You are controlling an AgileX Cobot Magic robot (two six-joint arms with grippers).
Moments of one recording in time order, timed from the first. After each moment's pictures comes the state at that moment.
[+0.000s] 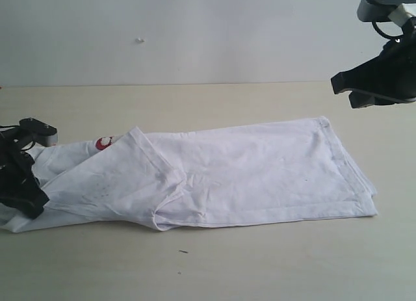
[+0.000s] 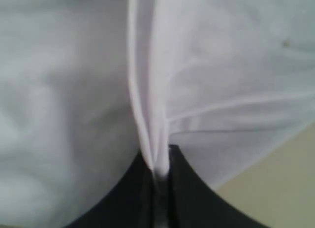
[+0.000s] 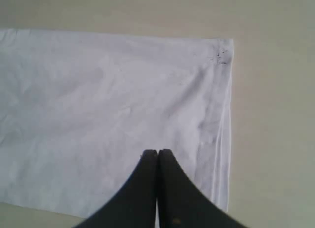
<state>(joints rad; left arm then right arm) -0.04 1.96 -1.08 -0.21 0.79 0.73 -0.03 1.49 -1.04 0.26 0.61 -0.26</state>
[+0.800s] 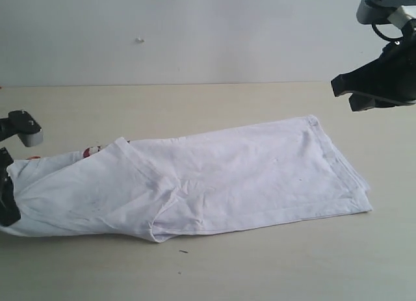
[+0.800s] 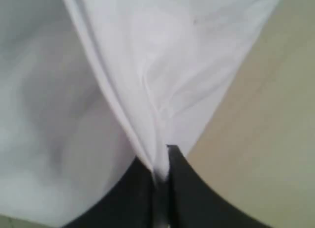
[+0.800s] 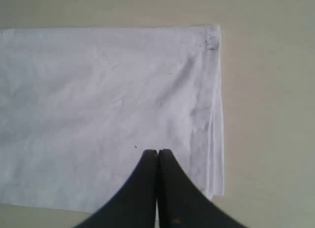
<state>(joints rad) -0.04 1.77 -1.04 -0.19 1.00 0.94 -0.03 1.49 -1.04 0.26 0.63 -0.26</state>
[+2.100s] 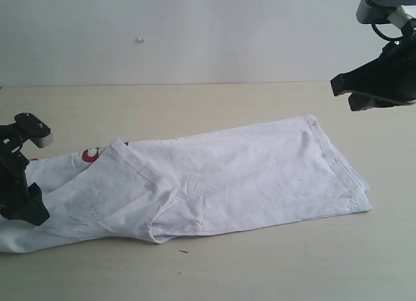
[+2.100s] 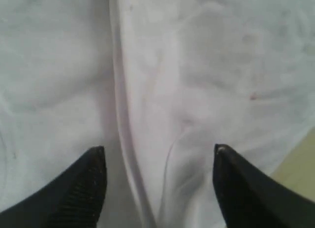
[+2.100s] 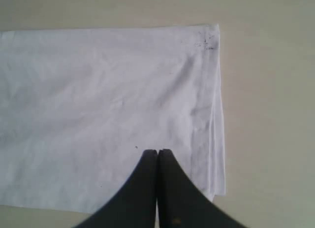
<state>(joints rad) -0.04 1.83 -0.96 -0.30 0.70 0.95 -0.03 1.49 -1.04 0.27 0.63 -0.26</state>
